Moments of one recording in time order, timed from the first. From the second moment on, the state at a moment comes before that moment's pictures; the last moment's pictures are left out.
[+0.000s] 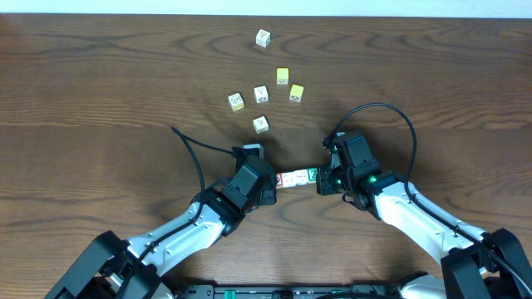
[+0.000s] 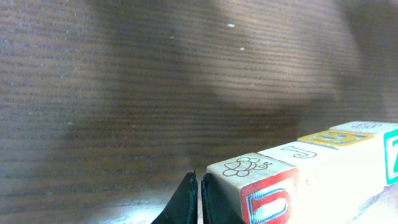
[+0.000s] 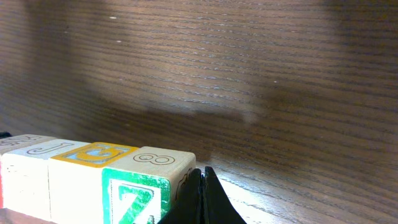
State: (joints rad) left arm -0.72 1.48 0.56 0.01 -0.03 -0.77; right arm 0.44 1.49 0.65 -0.22 -0.17 0.36
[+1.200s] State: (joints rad) left arm -0.72 1.37 0.57 -0.02 -0.04 -0.74; right arm 0.44 1.41 0.68 -0.30 -0.15 0.38
